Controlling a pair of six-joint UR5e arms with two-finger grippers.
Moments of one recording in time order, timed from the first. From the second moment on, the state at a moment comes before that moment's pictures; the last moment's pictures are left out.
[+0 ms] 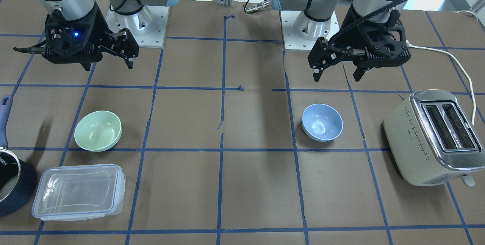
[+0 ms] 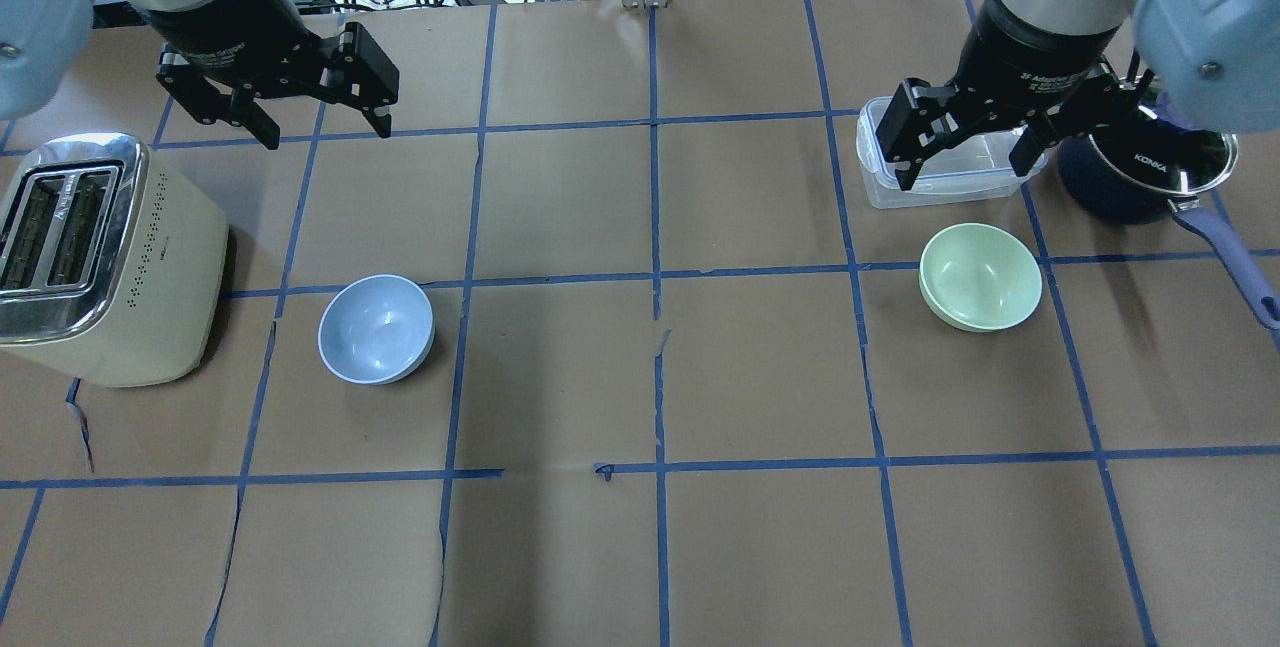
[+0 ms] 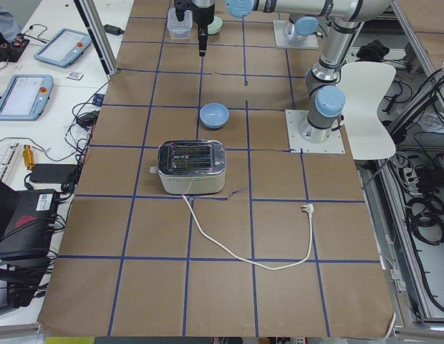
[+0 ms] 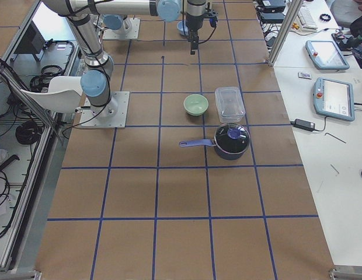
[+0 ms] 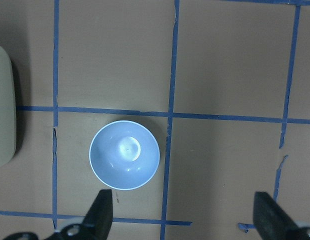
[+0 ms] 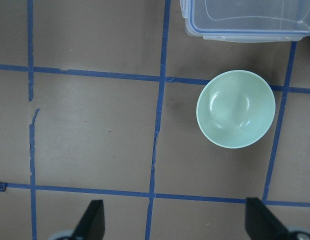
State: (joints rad) left arm -1.56 -1.60 -1.49 -1.59 1.60 -0.04; right arm 1.56 -1.58 1.60 -1.55 -1.58 -0.10
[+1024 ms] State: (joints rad) left arm -1.55 -1.60 -1.52 -1.59 1.60 0.00; right arm 1.56 -1.58 1.60 -1.55 -1.58 -0.11
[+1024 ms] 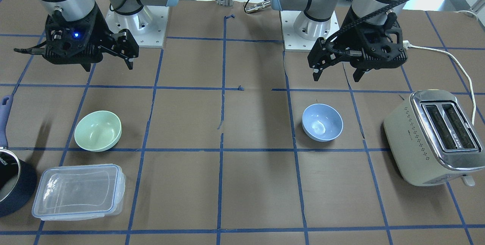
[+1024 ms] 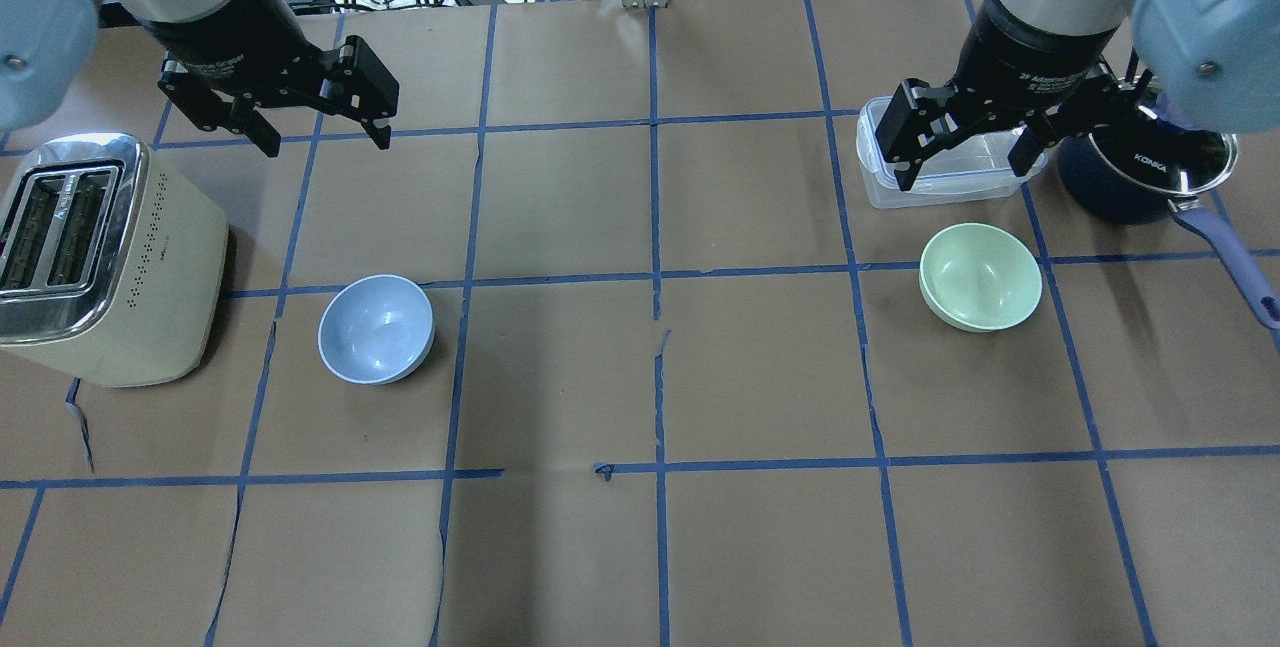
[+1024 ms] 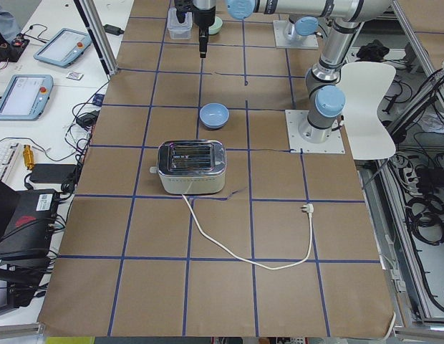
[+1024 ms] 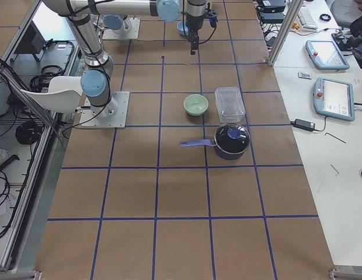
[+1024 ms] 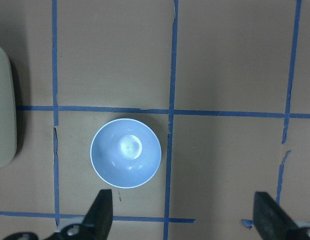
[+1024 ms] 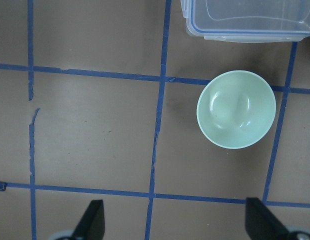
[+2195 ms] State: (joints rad) left arm -1.28 -1.70 -2.07 -0.97 1.60 0.25; right arm 1.51 -1.52 1.60 -1.64 -1.58 -0.10
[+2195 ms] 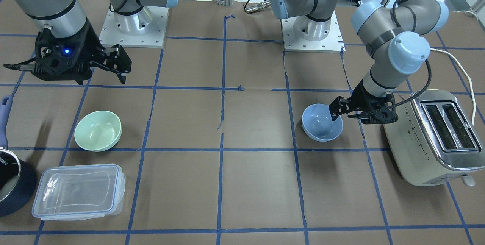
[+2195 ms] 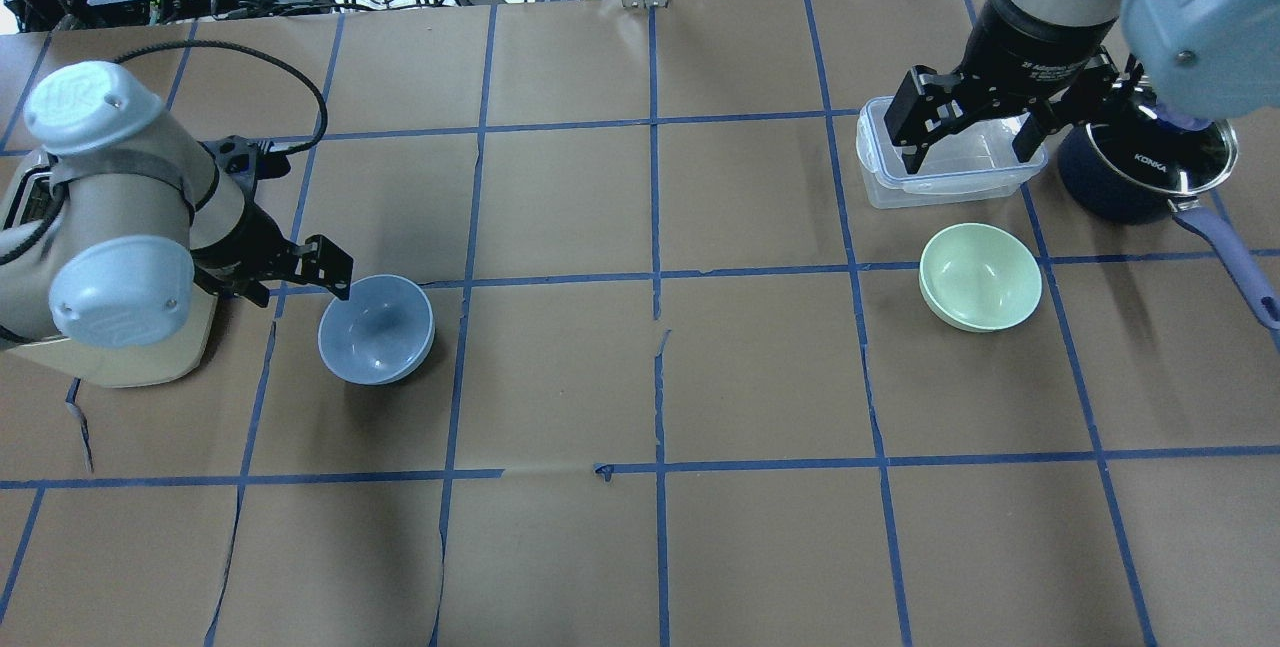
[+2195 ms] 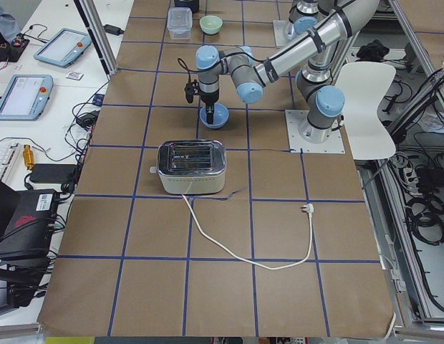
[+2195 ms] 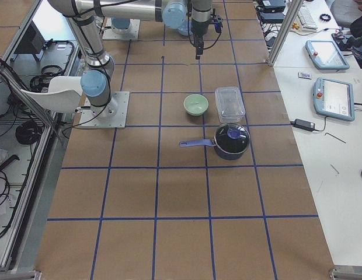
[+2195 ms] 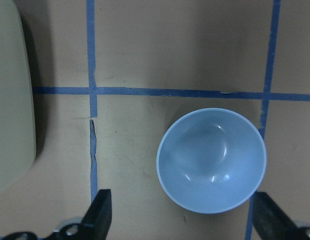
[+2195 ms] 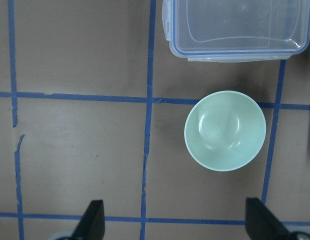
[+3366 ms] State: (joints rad) left arm -1.27 -1.76 -2.04 -1.00 1.47 0.28; right arm 1.45 -1.29 1.87 -2.05 -1.66 -0.10
